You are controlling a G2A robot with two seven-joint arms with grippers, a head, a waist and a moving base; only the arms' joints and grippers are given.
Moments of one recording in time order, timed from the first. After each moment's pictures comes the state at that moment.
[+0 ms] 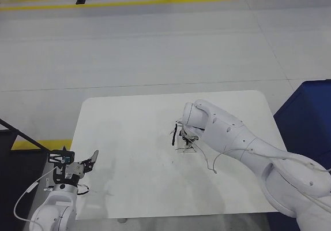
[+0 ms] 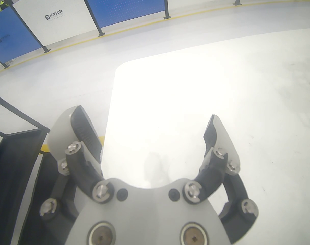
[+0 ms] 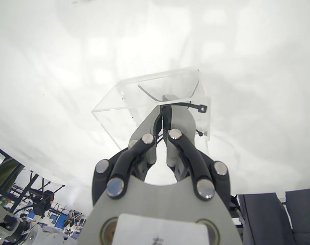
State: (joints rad) left arm 1.73 -1.15 -1.60 -1.80 1.33 0.00 0.00; right arm -0.27 -1.40 0.17 -0.80 0.05 0.85 0.97
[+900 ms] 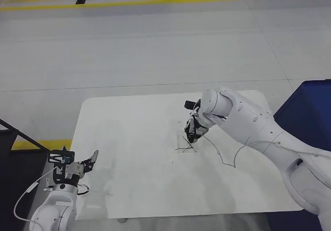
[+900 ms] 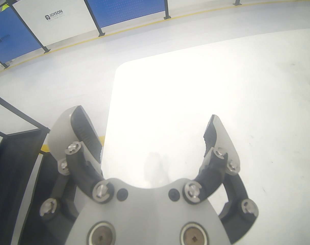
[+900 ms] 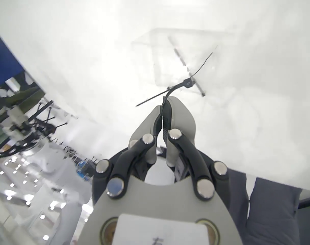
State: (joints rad) left arm 1.73 -1.15 -1.60 -1.80 1.33 0.00 0.00; right arm -0.23 -1.22 0.23 -0.95 0.11 0.50 1.14
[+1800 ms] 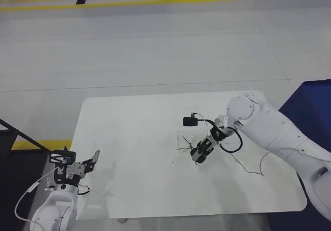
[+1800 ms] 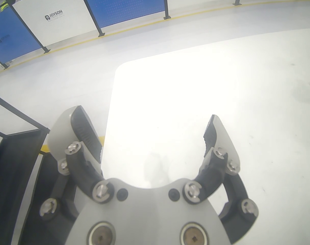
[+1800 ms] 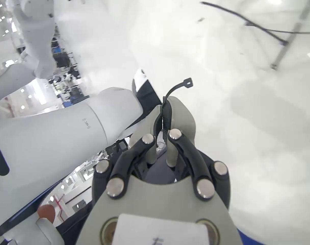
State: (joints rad) left arm 1.74 -1.15 -1.57 -1.84 1.38 -0.02 0.01; right arm -0.28 -1.03 0.27 -1.06 0.53 -0.29 1.53
